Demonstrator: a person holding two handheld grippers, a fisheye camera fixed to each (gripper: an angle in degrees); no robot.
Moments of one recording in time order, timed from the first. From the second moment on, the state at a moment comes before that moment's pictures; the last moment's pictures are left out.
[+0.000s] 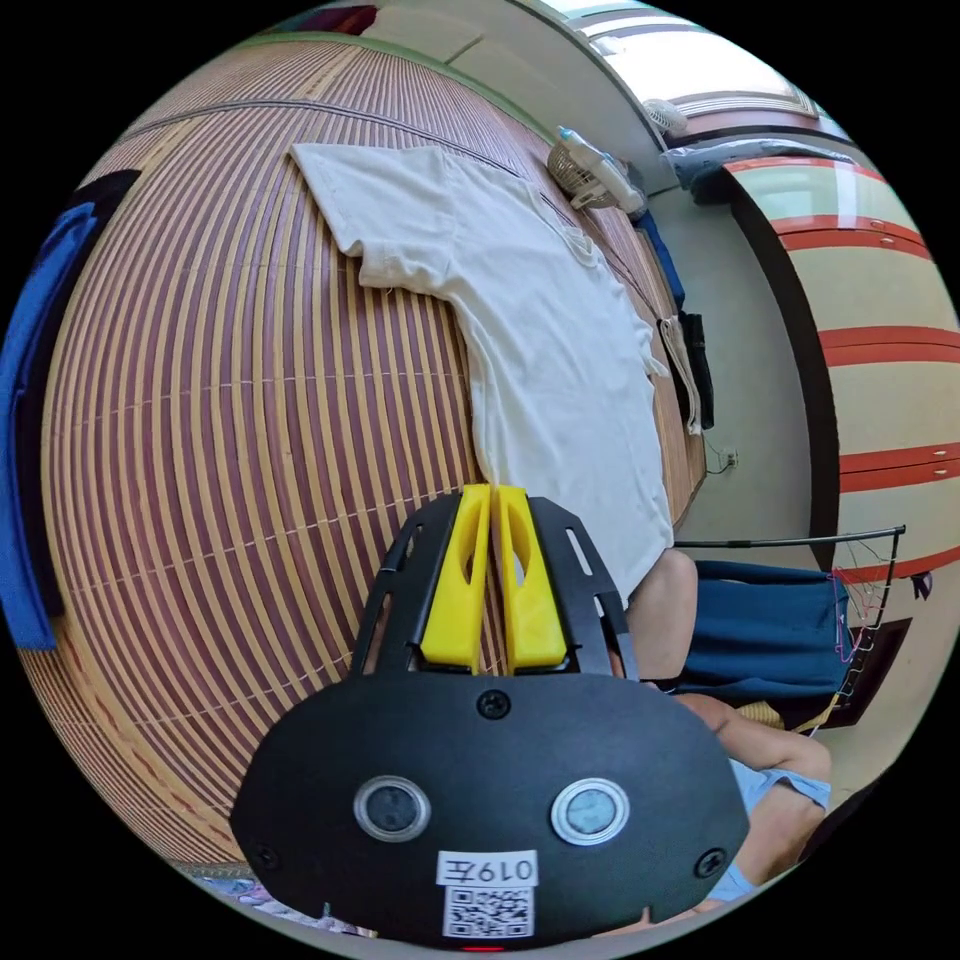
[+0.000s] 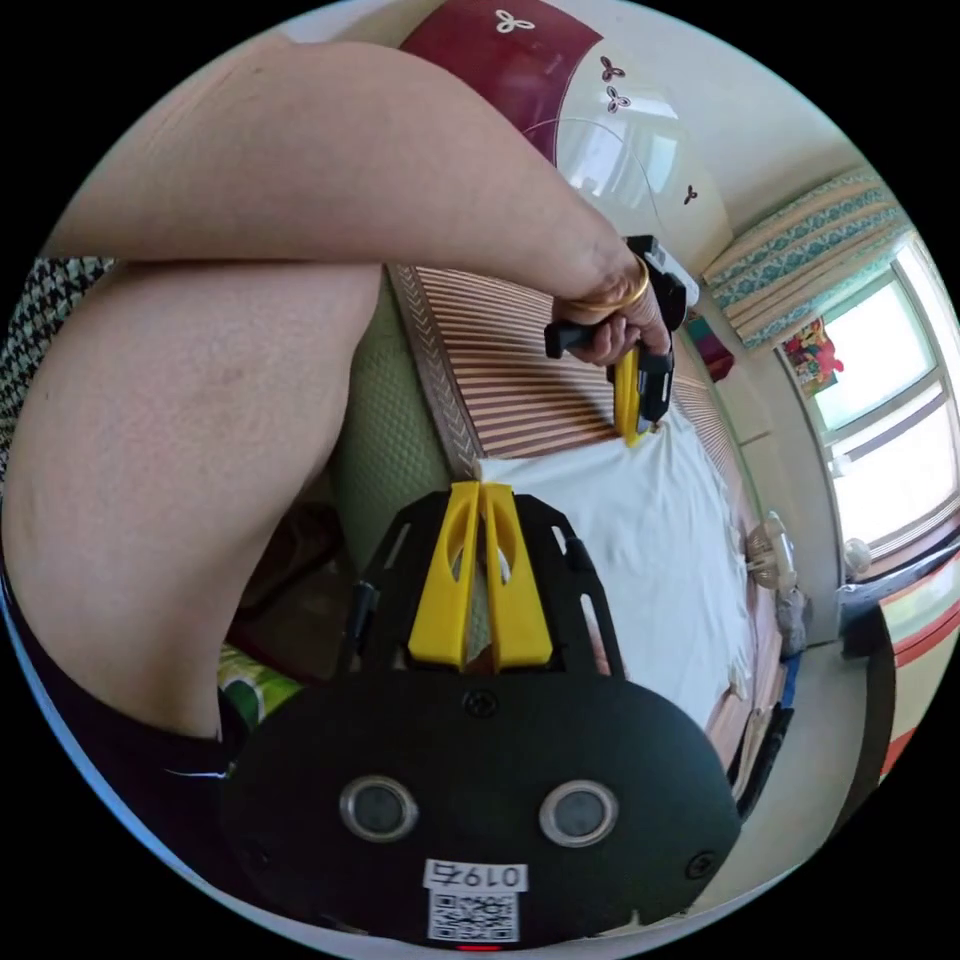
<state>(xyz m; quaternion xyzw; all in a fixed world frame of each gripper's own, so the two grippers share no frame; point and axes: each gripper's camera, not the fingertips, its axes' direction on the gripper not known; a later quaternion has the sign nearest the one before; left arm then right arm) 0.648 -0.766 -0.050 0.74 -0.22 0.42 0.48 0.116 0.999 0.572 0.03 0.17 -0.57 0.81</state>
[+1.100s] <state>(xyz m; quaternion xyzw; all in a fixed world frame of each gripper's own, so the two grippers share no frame) 0.639 -0.731 -0.163 0.75 -0.02 0.48 0.45 0.173 0.975 0.573 0.02 0.06 -0.52 0.85</state>
